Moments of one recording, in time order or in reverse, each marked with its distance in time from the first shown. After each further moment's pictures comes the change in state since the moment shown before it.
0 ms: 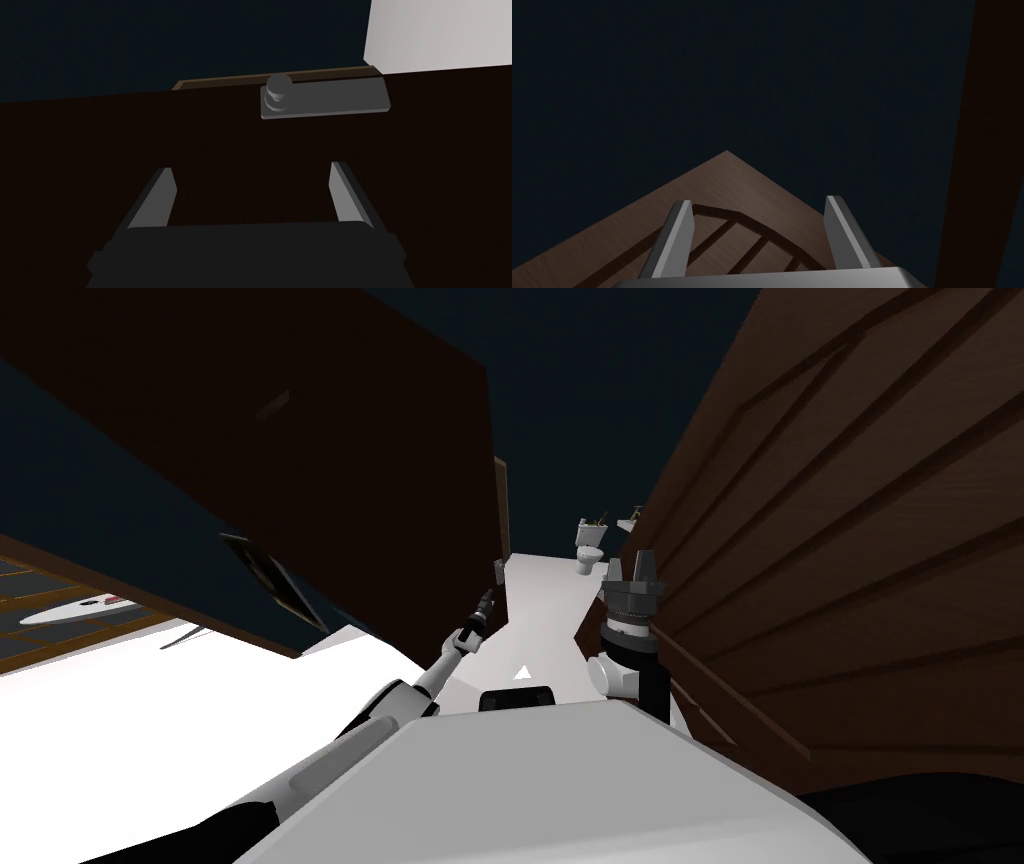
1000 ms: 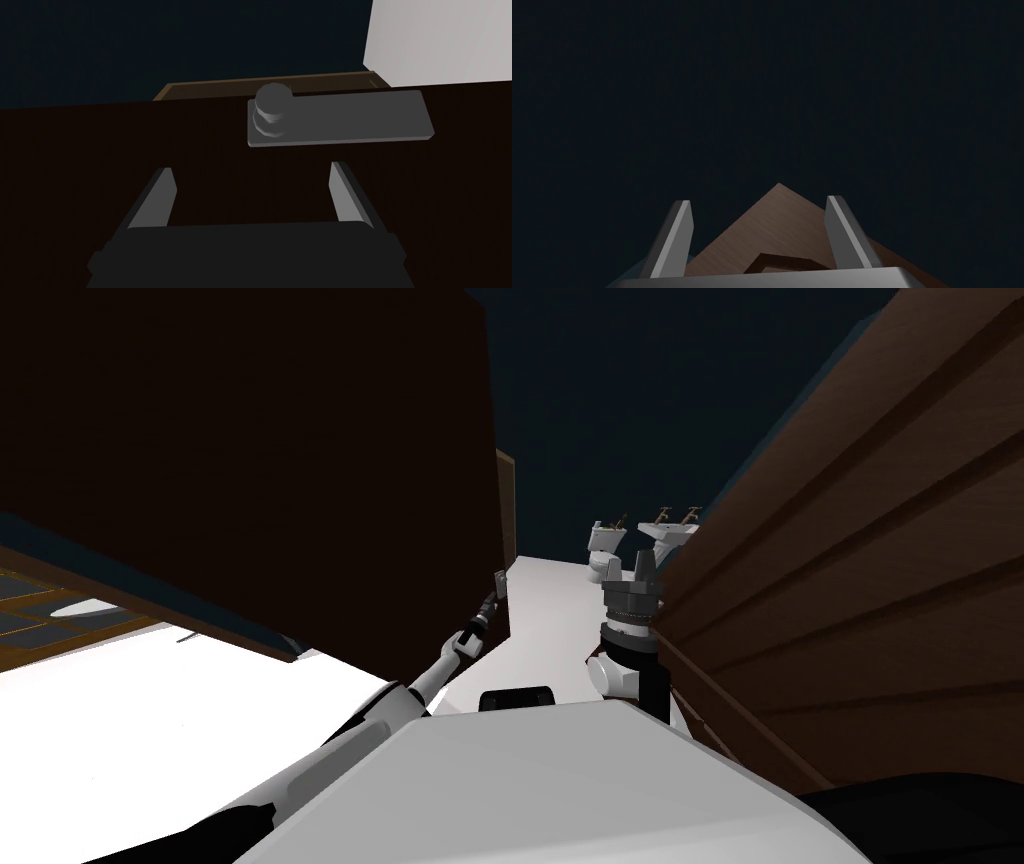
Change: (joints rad) arm 0.022 0.055 -0.142 -0.061 0.117 0.001 -0.009
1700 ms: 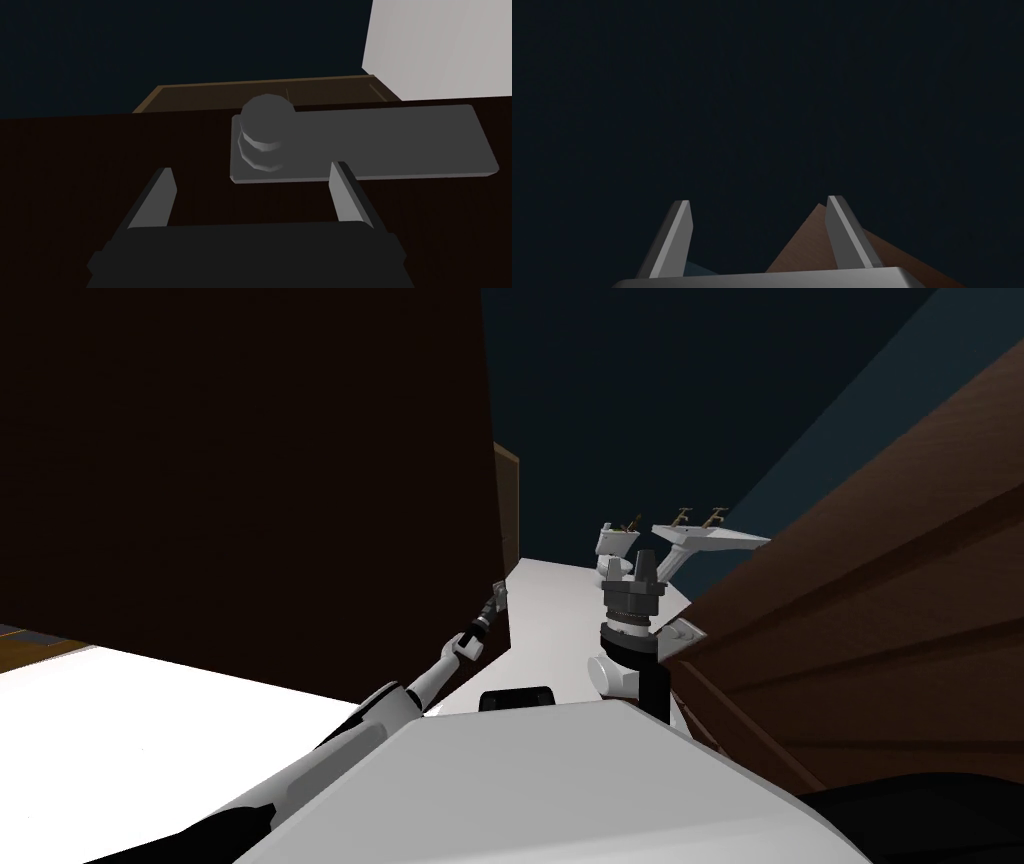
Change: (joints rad) arm 0.009 0.025 -0.075 -0.026 0.061 -0.003 -0.005
